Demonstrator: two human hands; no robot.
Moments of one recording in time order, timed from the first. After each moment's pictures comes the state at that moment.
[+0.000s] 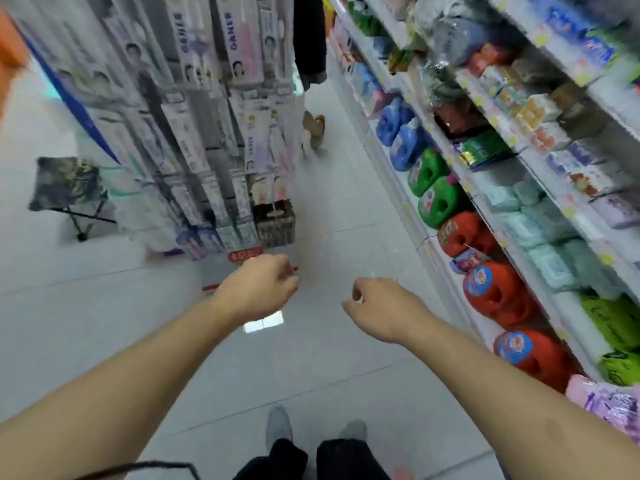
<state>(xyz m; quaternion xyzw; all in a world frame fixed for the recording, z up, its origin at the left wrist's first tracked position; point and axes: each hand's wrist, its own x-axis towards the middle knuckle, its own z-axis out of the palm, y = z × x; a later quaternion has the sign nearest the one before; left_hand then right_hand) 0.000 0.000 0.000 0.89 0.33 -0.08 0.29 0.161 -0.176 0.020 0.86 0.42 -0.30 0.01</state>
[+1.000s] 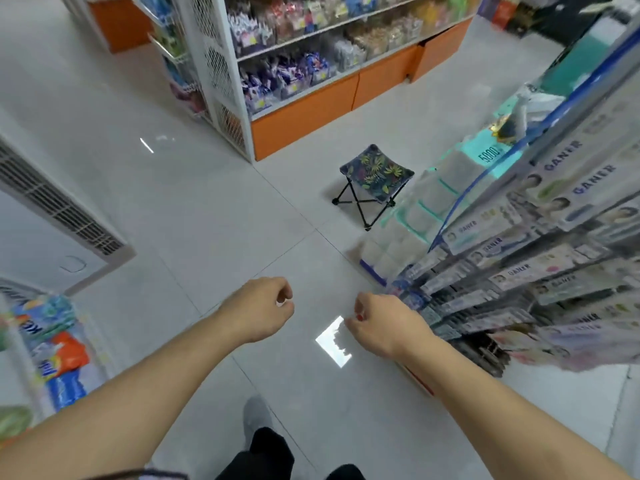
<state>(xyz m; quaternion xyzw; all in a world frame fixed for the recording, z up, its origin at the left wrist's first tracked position) -0.398 0.097 -0.025 0.55 0.74 0.08 0.37 -0.162 0.164 0.003 0.54 0.78 -0.26 0.17</state>
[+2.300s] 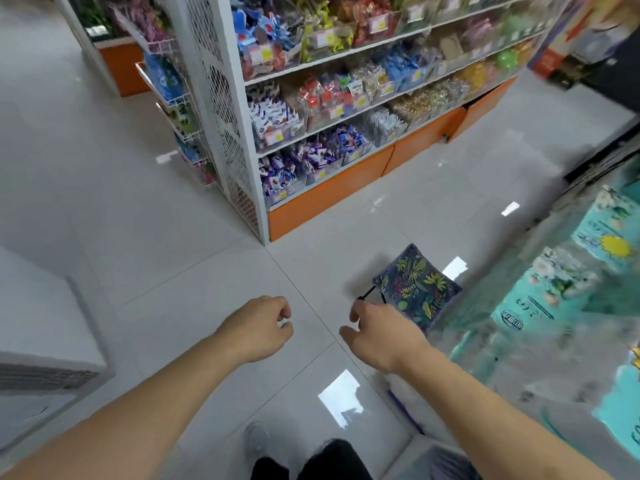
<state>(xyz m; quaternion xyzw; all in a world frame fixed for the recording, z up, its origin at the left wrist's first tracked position) -0.716 0.603 -0.044 0.54 0.76 0.07 0.36 -0.490 0.691 0.005 0.50 0.81 -0.25 0.15</state>
